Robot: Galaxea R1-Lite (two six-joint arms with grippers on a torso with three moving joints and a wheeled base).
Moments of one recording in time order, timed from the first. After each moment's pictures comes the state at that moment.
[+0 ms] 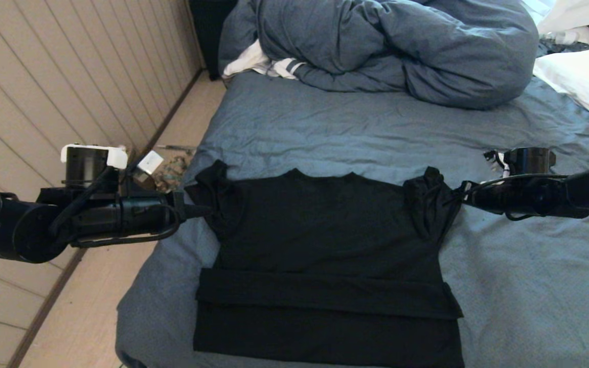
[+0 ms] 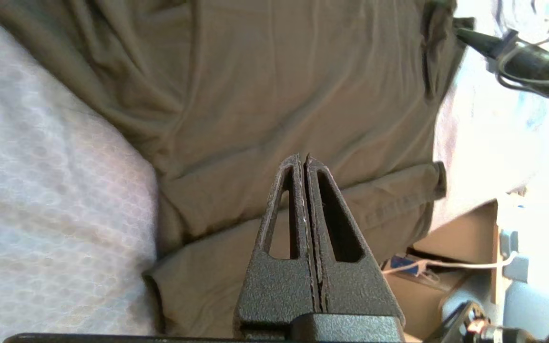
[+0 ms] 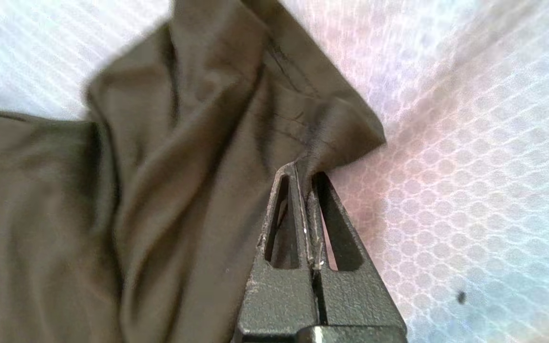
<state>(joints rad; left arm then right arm) -0.19 1.80 -0.93 -0.41 -0.59 -0.40 -0.23 2.23 -1.50 -0.24 0.29 0.18</state>
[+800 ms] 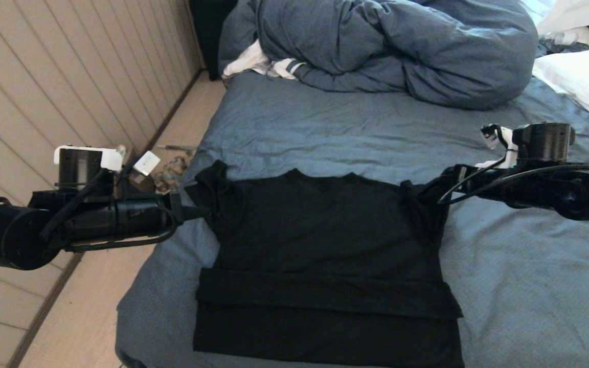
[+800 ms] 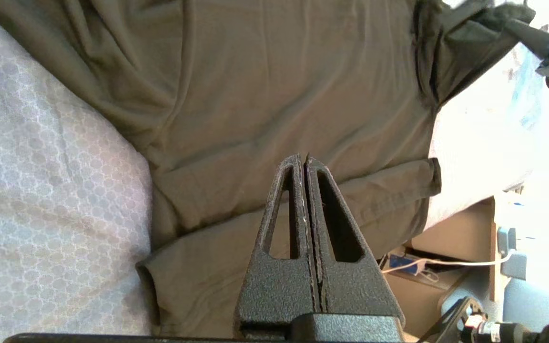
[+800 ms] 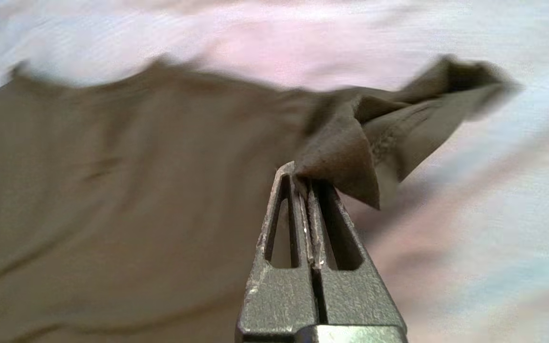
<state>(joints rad) -0.19 1.77 -0.89 -0.43 -0.60 -0.40 -0.05 1.89 -1.18 -0.37 0.27 0.16</state>
